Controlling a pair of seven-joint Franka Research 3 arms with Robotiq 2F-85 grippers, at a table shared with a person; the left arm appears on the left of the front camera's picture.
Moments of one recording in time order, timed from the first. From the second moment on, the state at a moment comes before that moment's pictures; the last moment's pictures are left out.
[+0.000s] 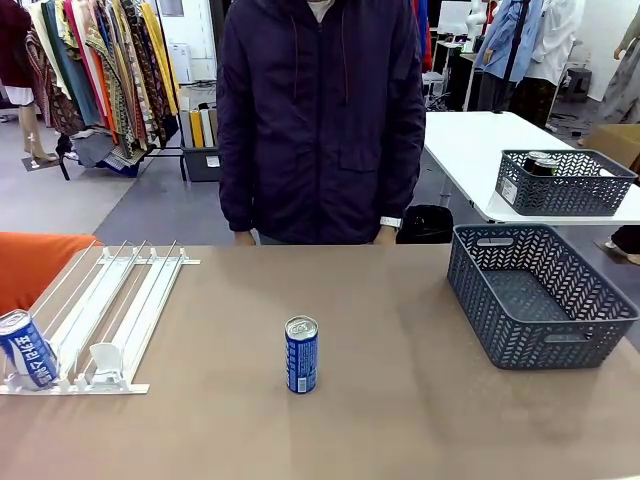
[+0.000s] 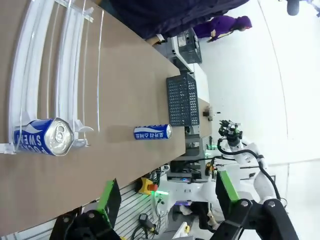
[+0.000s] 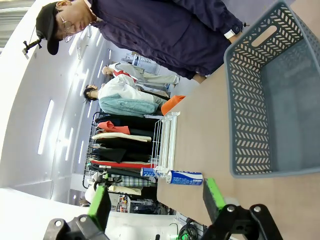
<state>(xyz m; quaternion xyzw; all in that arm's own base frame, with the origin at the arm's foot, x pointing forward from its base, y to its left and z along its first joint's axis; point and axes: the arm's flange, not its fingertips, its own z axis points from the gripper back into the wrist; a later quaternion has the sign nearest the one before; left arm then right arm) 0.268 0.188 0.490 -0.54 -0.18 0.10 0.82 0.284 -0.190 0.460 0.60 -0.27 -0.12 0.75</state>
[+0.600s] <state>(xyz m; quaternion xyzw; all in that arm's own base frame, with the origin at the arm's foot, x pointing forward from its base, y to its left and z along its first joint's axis) 0.267 0.184 0.505 -0.52 -0.18 0.10 0.83 0.284 -0.190 0.460 0.60 -0.27 -0.12 0.75</state>
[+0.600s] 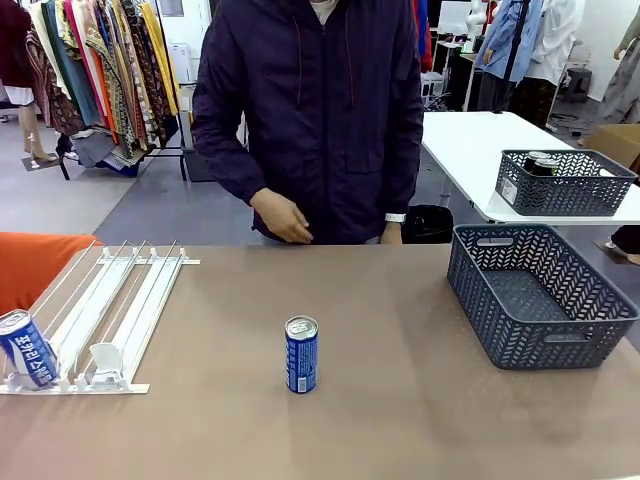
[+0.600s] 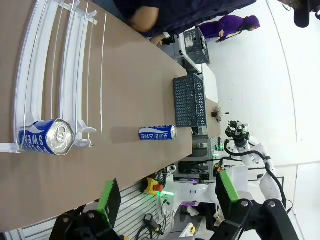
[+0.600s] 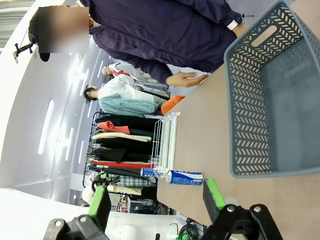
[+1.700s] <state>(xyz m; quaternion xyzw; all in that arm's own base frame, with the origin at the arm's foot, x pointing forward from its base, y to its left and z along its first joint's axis) 0.293 0.099 0.515 -0.09 -0.09 0.10 0.99 0.284 -0.190 0.460 0.60 -0.27 -0.12 0.75</state>
